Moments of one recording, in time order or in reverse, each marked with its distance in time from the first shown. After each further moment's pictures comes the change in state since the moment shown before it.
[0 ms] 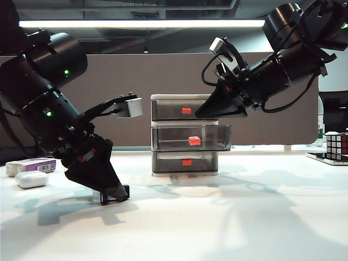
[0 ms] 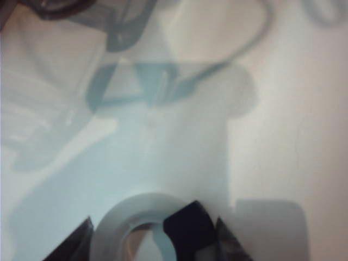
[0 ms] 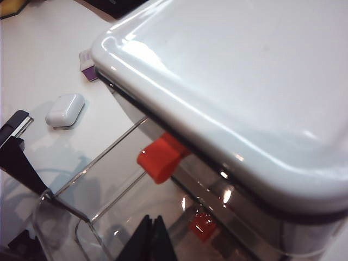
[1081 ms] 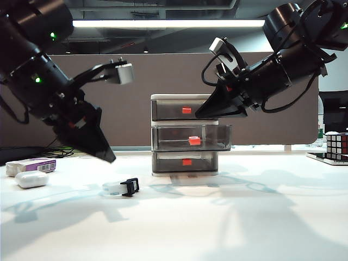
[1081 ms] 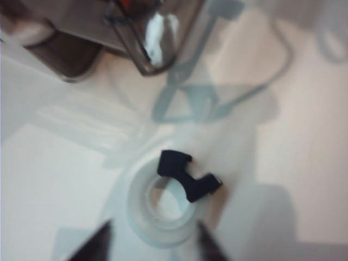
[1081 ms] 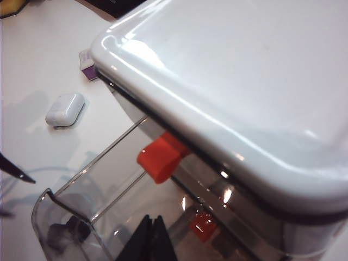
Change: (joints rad) left arm 0.002 -0.164 -0.004 -0.039 -0.060 0.016; right arm 0.000 0.000 0.000 0.000 0.000 0.000
